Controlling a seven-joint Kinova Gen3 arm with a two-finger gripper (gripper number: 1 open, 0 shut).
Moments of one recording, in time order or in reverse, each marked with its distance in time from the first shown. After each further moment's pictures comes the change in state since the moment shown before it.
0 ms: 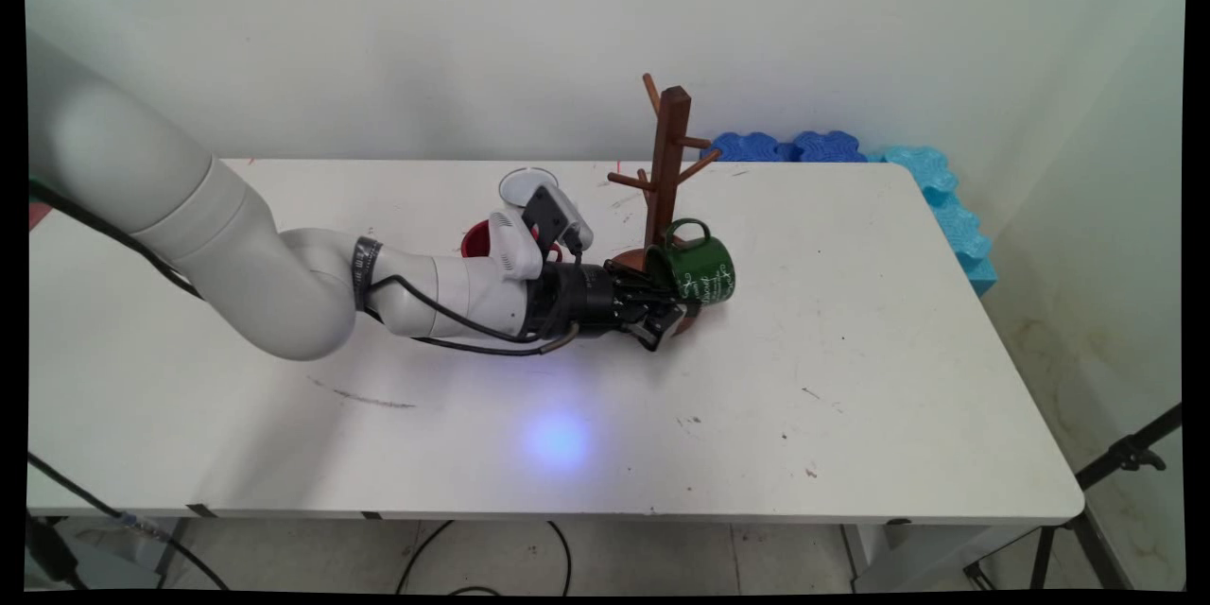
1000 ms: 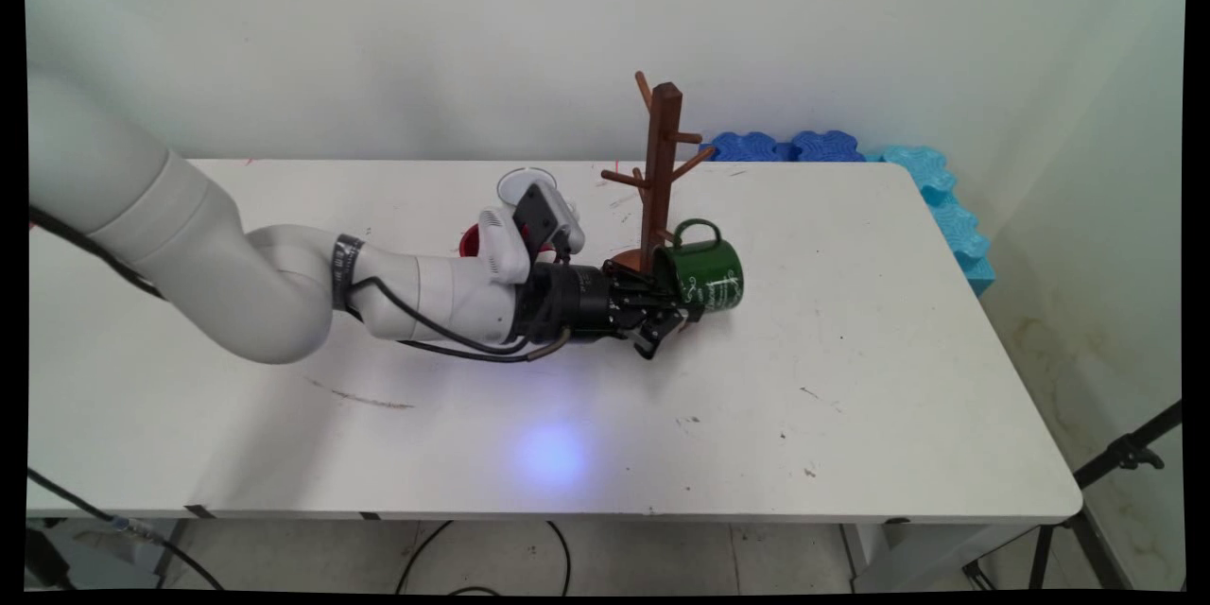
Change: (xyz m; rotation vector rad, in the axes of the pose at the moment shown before) arm 0.008 0.013 -0.018 -0.034 0.011 0.034
